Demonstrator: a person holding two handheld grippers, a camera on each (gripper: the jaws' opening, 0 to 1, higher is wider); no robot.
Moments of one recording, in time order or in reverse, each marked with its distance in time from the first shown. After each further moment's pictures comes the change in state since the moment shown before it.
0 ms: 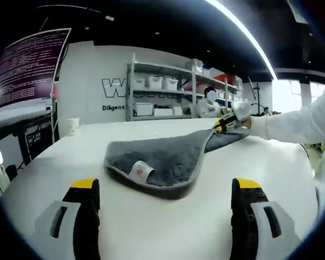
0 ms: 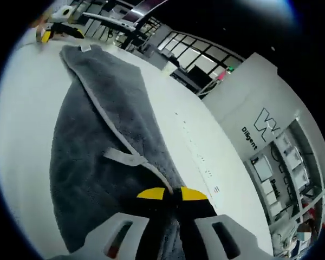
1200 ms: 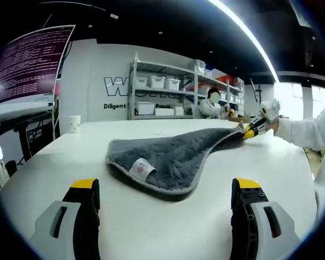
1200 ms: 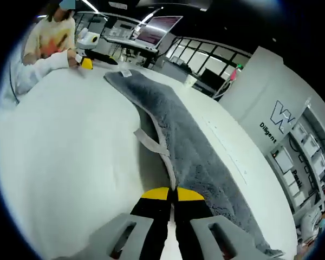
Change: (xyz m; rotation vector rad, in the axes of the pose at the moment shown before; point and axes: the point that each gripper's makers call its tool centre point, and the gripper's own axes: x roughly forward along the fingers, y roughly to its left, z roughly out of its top) left arm -0.001 0.002 -0.002 -0.026 0.001 0.008; right arm -0.119 0.099 0.016 0.128 -0.050 0.183
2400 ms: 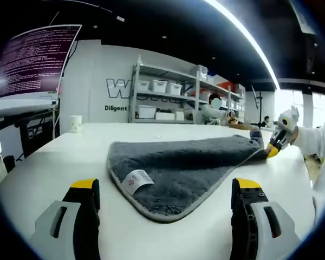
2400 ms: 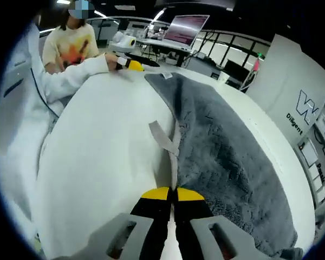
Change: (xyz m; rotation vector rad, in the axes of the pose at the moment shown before) left arm -0.003 0.003 0.004 -0.041 -0.036 -0.002; right arm -0.040 0.111 0.014 0.062 0.054 0.239
